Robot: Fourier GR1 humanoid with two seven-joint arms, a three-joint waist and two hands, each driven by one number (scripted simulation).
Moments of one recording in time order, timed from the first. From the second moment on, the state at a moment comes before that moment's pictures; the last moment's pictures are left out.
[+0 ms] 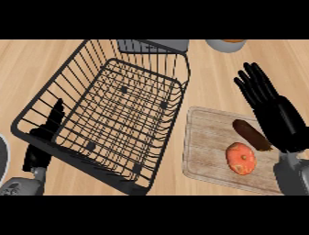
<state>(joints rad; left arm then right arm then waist) -0.08 0.34 -0.16 -1.32 0.08 0.25 0.00 -0.21 -0.27 0.08 -1.64 -0.39 0.13 0.01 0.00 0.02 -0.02</state>
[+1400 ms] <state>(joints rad) -0.05 0.37 -0.10 -1.47 0.25 0.09 0.12 0.34 -0.27 0.20 -1.83 0.83 -0.40 0.42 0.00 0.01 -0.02</state>
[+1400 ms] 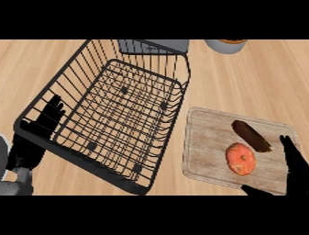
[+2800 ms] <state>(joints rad) -0.05 0.34 -0.03 -1.57 0.24 0.03 0.19 0.08 -0.03 0.32 -1.75 1.18 0.07 1.01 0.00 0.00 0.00</state>
